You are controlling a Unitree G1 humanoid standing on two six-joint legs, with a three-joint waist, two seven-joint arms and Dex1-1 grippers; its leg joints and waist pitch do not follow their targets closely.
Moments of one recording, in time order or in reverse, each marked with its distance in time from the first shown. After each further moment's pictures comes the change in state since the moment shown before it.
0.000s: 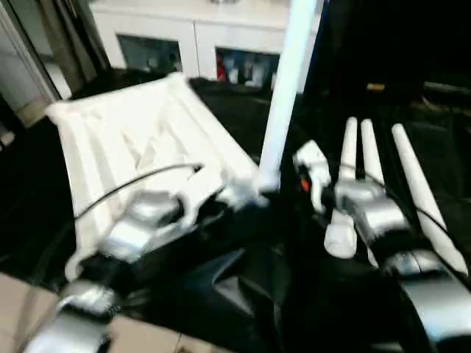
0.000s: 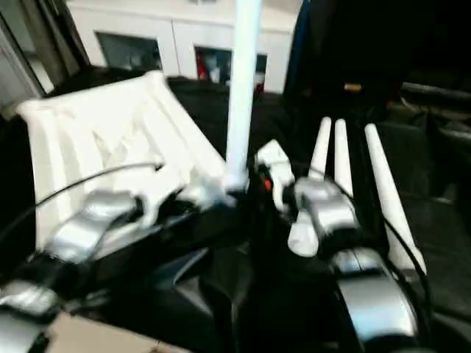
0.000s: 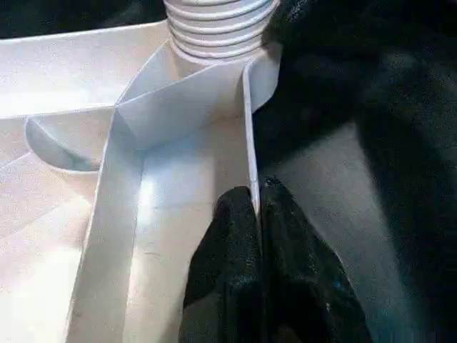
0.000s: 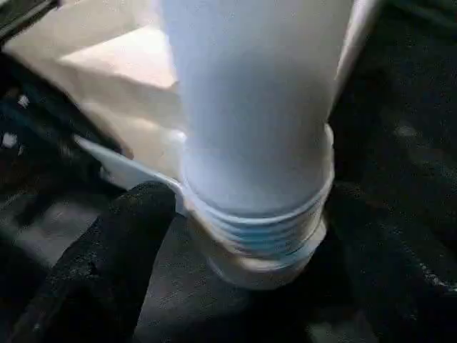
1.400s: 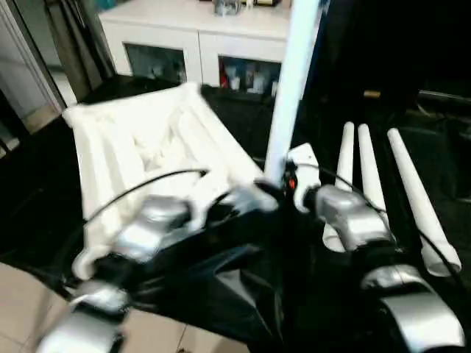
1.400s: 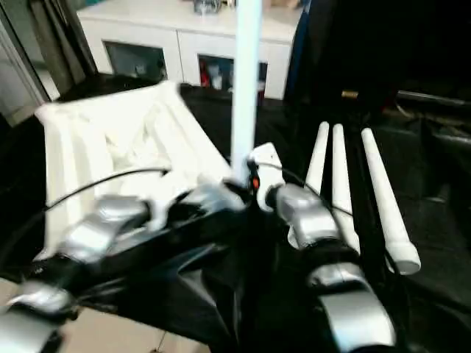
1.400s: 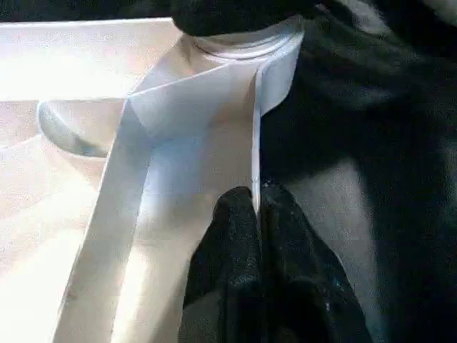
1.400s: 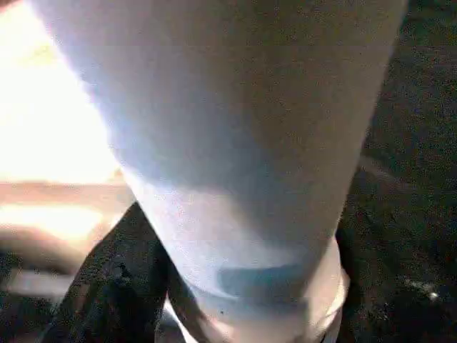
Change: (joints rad) left arm -0.081 -0.144 0.009 0.127 0.022 0.123 0.215; right arm -0.003 0.168 -0.083 -0.017 0.018 0.099 -0.536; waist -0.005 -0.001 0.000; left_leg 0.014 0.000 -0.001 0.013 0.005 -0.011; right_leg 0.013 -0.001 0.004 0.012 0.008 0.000
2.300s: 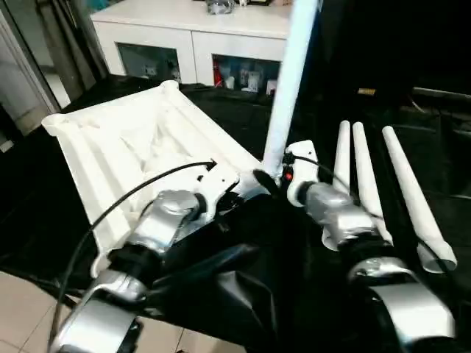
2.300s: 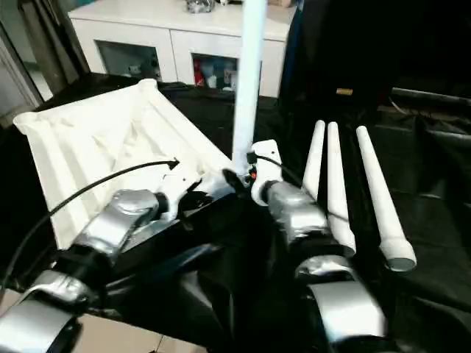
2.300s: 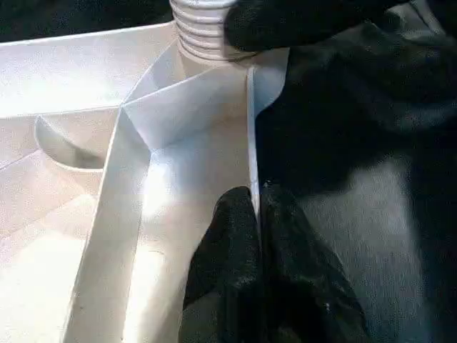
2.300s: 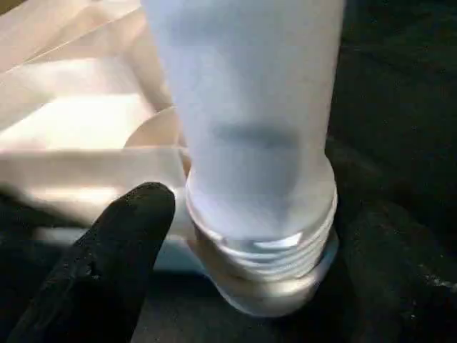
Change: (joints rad) left arm 0.006 0.036 0.000 -0.026 0.026 -0.043 -0.016; right arm 0.002 -0.058 0.012 0.012 0.016 -0.052 0.234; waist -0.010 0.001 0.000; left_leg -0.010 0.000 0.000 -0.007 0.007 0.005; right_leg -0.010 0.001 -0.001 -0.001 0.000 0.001
